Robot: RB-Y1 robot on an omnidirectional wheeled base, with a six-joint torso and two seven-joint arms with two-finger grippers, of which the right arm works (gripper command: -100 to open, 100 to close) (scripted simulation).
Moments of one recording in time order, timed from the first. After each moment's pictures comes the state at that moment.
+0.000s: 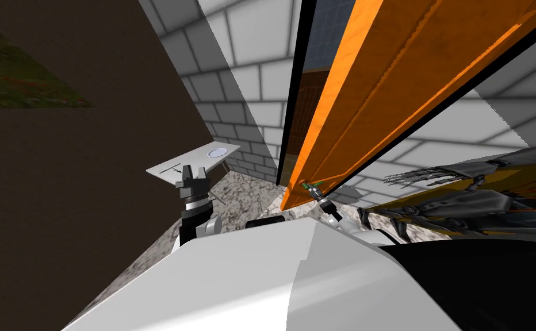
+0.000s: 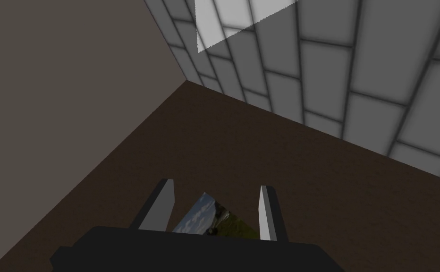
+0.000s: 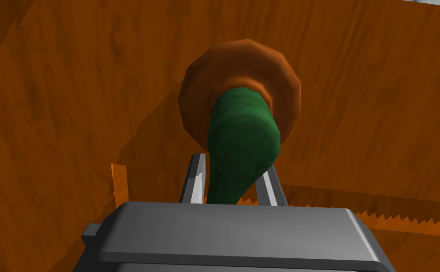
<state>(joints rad) 0.00 -0.55 -0.03 -0.51 0.21 -1.17 -0.55</state>
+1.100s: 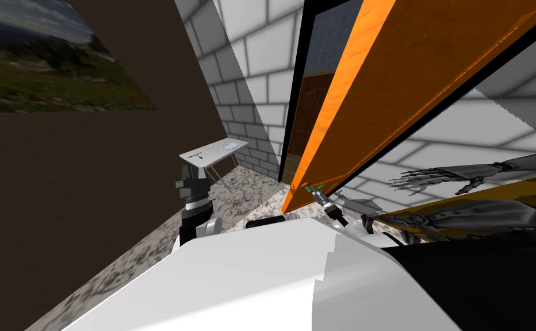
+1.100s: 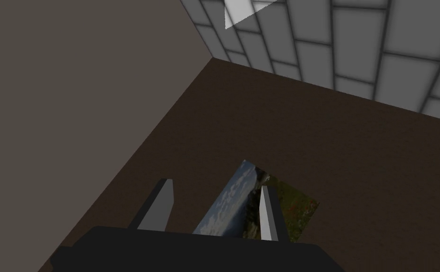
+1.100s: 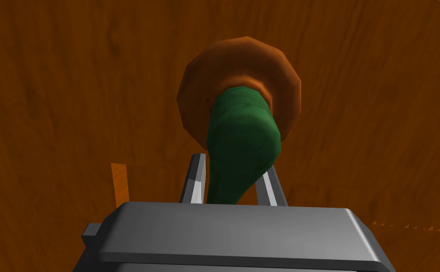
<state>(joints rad) 0.04 -0.57 -0.03 -0.46 0.21 -1.26 -0.56</state>
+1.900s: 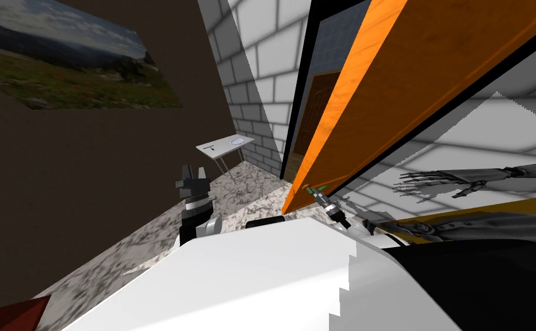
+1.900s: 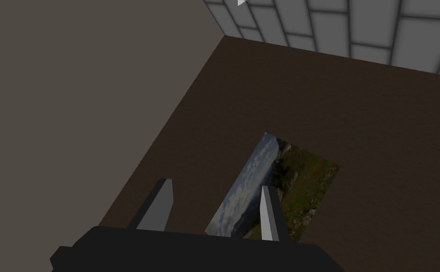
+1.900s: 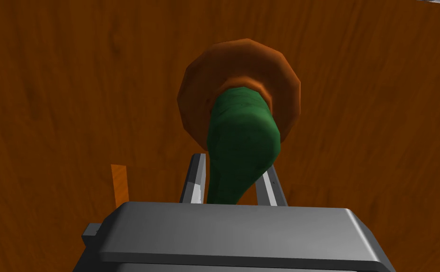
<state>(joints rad) 0.05 -0.58 -0.04 -0.43 0.22 -1.32 -0.56</state>
